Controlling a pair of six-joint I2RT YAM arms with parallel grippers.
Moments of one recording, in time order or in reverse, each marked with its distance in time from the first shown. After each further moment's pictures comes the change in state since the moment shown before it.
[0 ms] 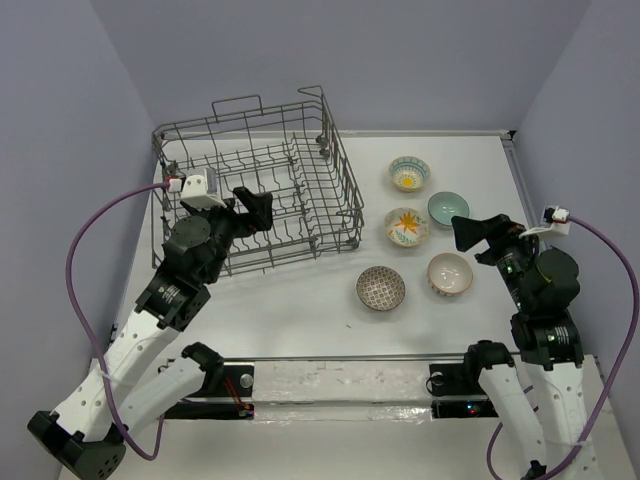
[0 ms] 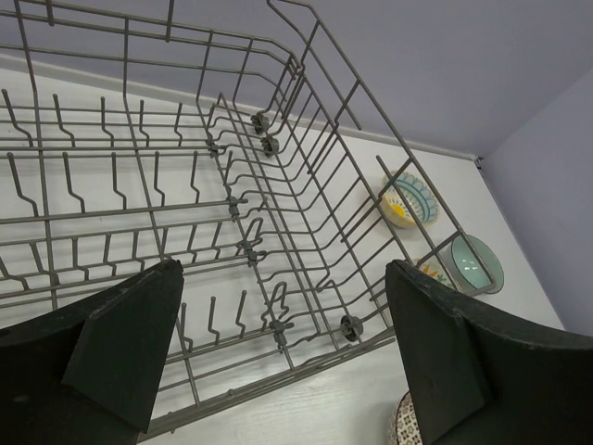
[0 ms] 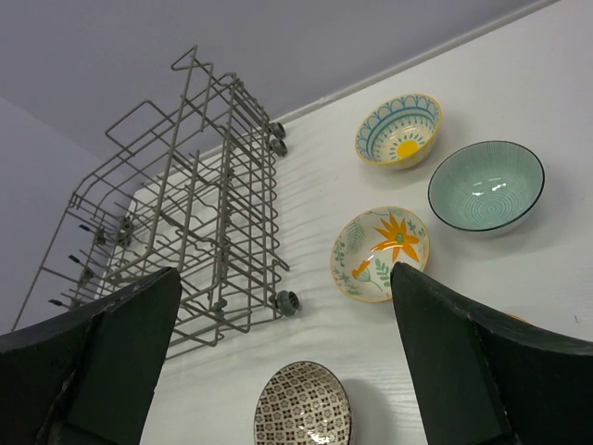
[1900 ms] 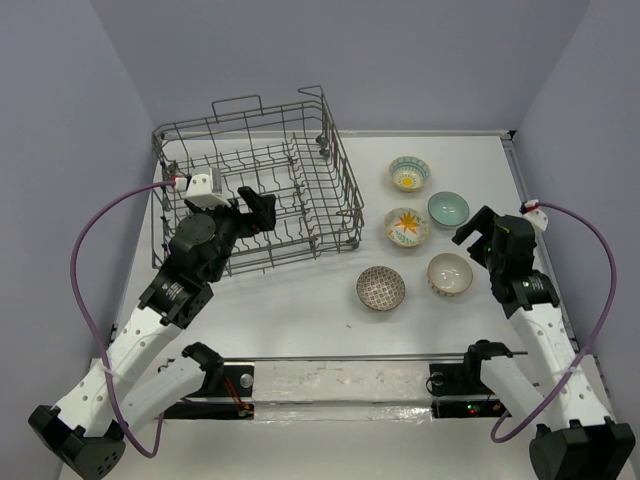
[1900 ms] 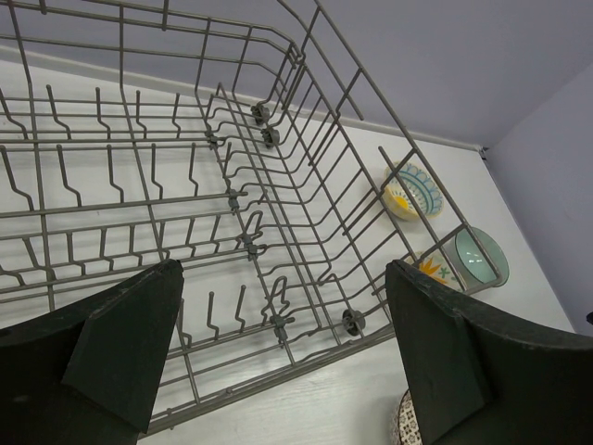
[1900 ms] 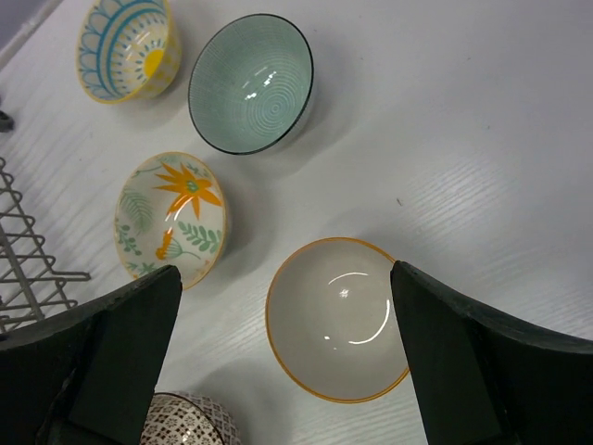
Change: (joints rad) left arm -0.014 0.022 0.000 -0.002 -0.008 0.000; right arm 0.000 0.310 -0.045 -0.134 0.383 0.051
